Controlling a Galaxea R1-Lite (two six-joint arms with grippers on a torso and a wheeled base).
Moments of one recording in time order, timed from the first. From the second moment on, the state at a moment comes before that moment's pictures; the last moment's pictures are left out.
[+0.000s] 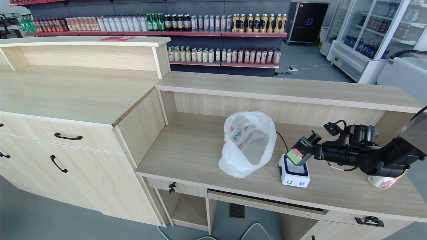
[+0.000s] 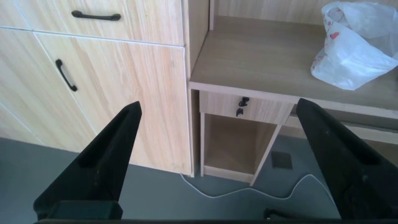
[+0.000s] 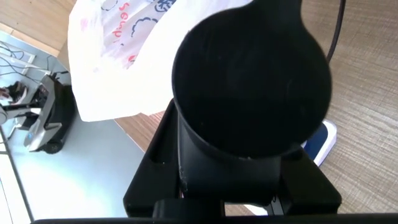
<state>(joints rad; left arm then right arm) 0.00 0.00 0.00 0.00 0.00 0.00 -0.16 2.32 -1.11 -0.73 0.81 0.03</state>
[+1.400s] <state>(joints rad) 0.00 0.00 0.00 0.00 0.00 0.00 -0.30 1.78 -0.85 -0.93 -0.05 -0.45</state>
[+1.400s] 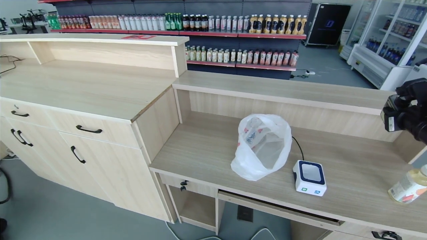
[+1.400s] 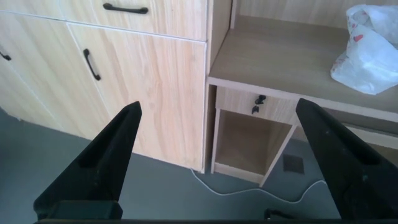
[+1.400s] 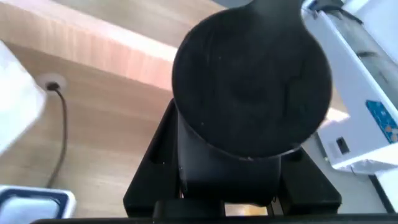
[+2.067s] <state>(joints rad) 0.00 0.00 0.00 0.00 0.00 0.00 -0.10 2.11 -1.05 -0.87 0.17 -0.24</state>
